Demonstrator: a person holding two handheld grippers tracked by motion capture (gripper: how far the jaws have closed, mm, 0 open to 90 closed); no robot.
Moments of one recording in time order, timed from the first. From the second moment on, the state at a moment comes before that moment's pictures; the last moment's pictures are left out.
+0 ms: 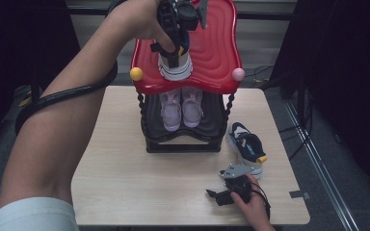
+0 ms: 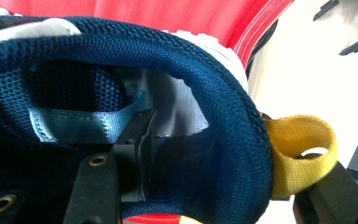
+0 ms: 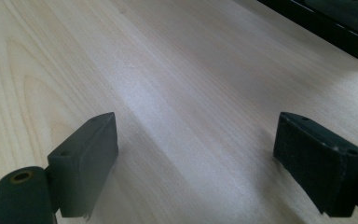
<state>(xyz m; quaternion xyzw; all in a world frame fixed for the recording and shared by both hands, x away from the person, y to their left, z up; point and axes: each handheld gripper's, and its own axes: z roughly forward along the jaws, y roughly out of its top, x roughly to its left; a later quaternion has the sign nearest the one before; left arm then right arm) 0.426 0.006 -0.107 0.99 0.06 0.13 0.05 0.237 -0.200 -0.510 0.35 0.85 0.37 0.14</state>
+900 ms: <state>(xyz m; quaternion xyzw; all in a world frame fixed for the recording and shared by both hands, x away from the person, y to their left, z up) 0.422 0.002 -0.107 0.99 -0.01 0.11 0.03 0.237 -0.200 -0.510 0.35 0.85 0.37 0.14</state>
